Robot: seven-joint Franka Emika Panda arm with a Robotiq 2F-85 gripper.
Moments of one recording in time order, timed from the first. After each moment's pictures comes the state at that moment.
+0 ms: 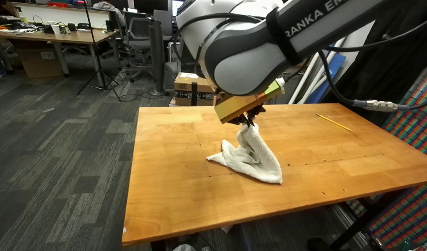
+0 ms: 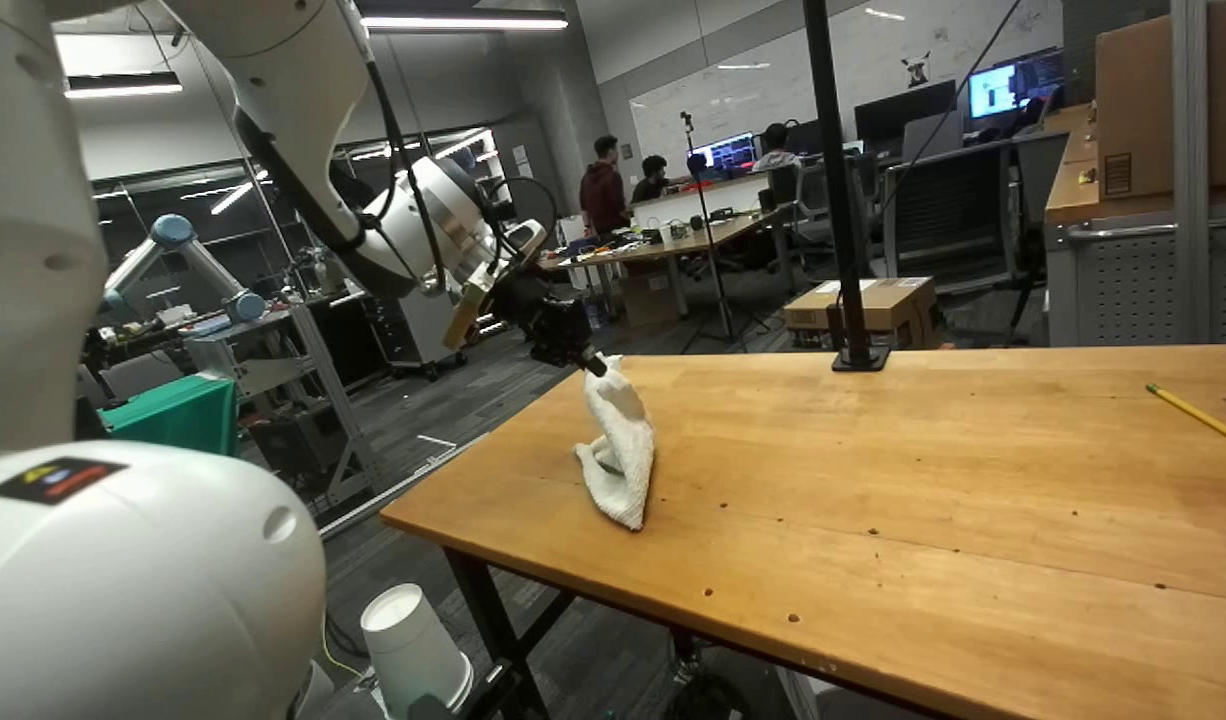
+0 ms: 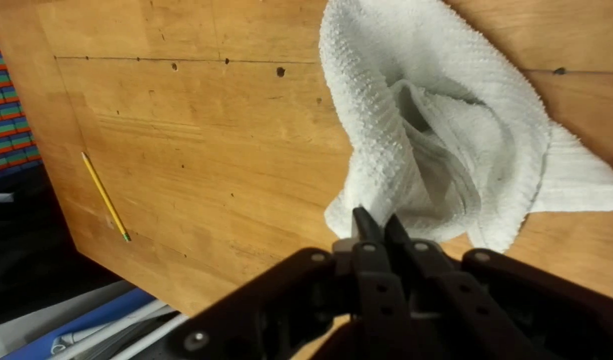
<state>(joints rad) 0.41 0.26 0.21 -2.00 -0.69 1.92 0.93</state>
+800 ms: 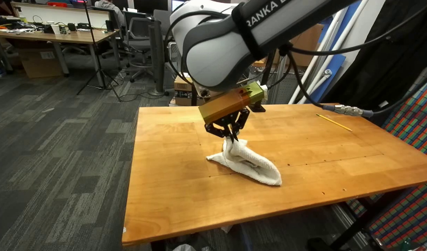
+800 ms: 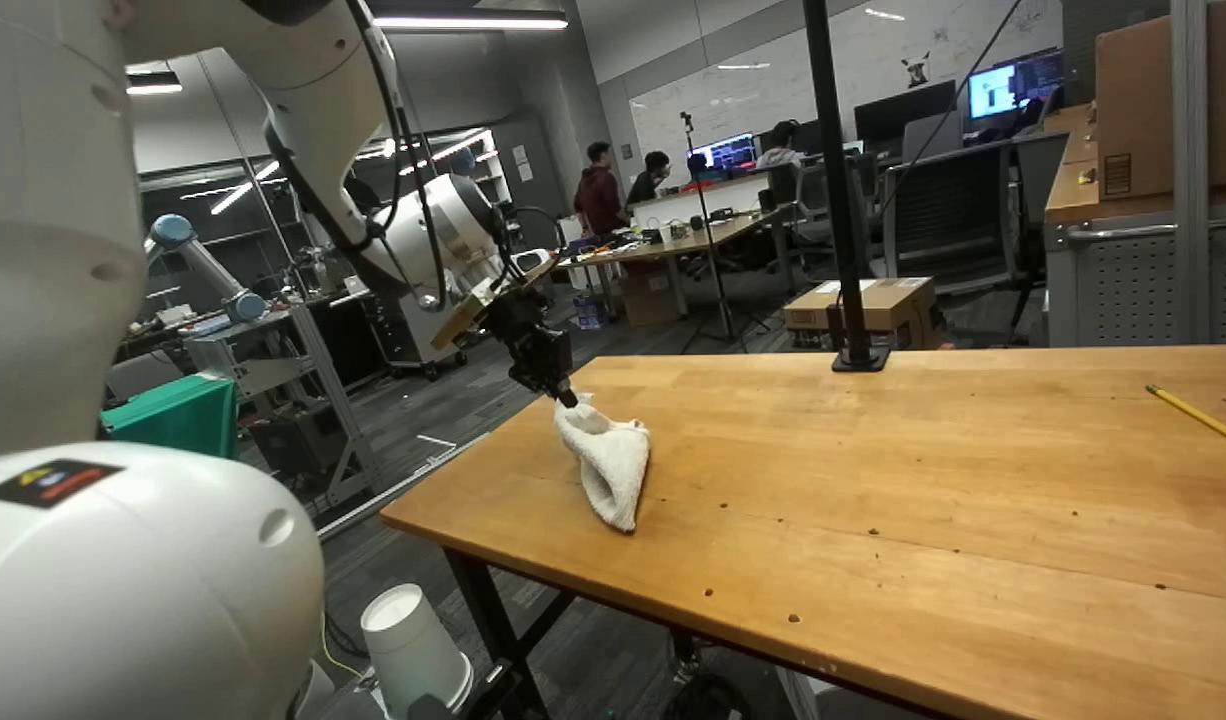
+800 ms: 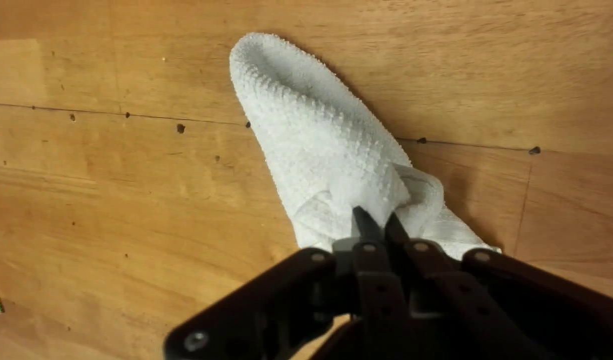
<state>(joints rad) 0.39 0.36 0.23 -1.89 -0.46 1.91 0.78</state>
